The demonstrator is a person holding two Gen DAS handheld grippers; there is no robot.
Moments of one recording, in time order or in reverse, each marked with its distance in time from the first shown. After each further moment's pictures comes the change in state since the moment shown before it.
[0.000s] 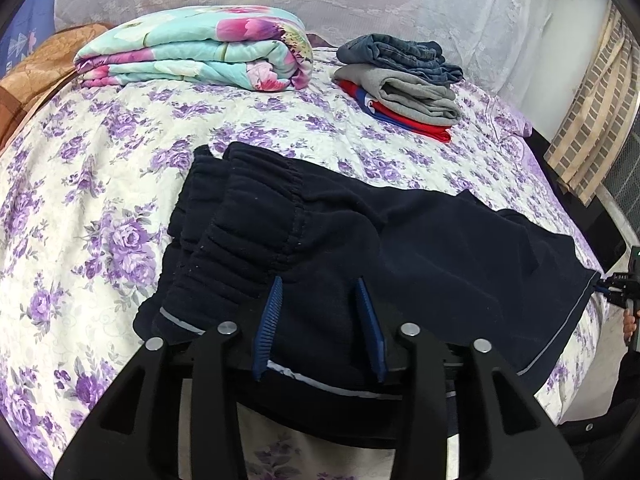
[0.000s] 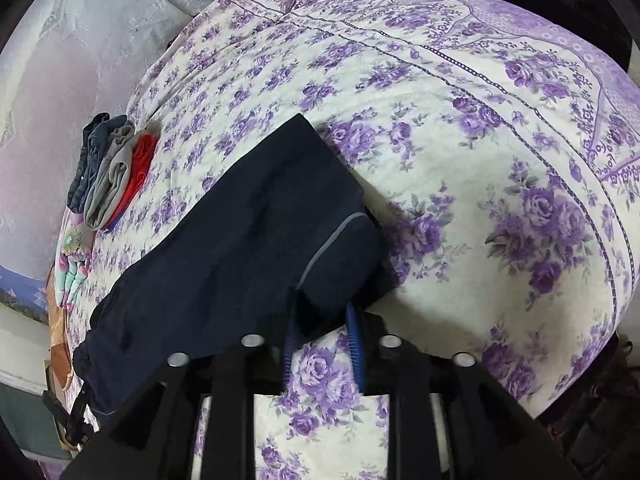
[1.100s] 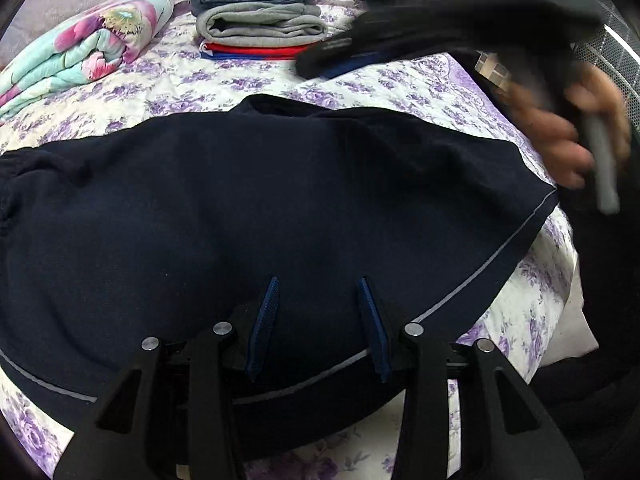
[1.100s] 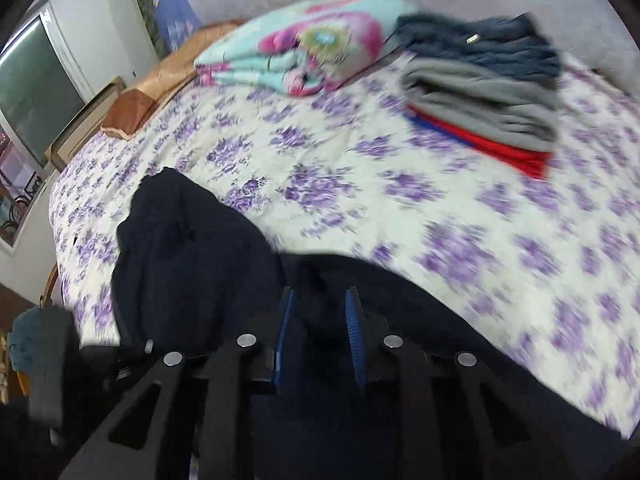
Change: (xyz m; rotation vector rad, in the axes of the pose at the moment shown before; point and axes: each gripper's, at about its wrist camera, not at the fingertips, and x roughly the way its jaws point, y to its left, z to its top) left arm 0.036 -0.168 -0.038 0.212 0.178 -0.144; right arm 0.141 0.419 -0.074 -1.018 0.288 0.257
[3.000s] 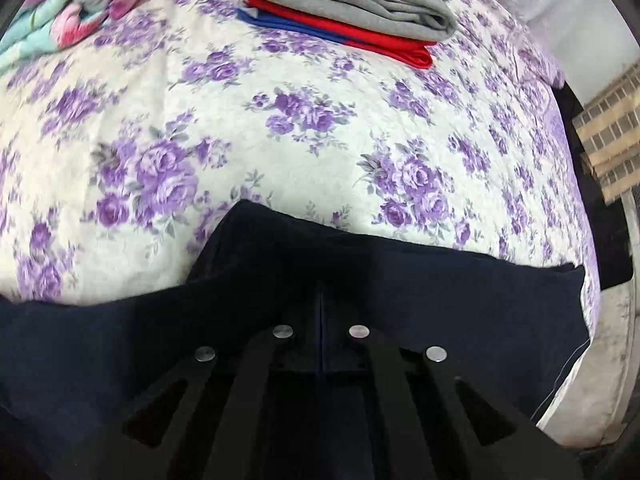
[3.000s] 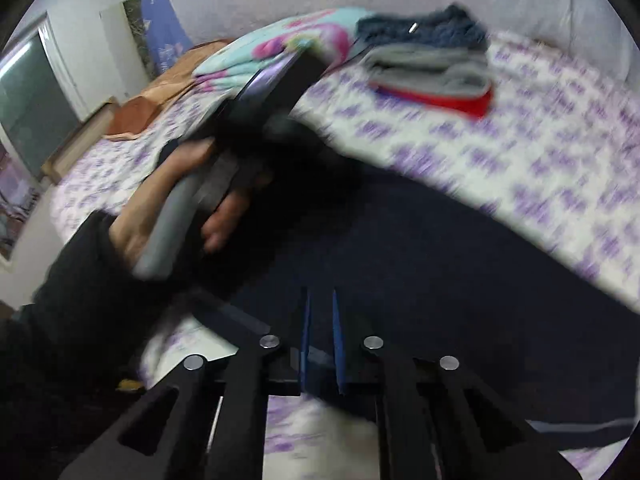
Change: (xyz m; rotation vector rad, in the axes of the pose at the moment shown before) left arm 0.115 0.052 0.141 -0.300 0.234 0.077; right arm -0.053 0.033 -0.145 0.103 -0.108 -0.032
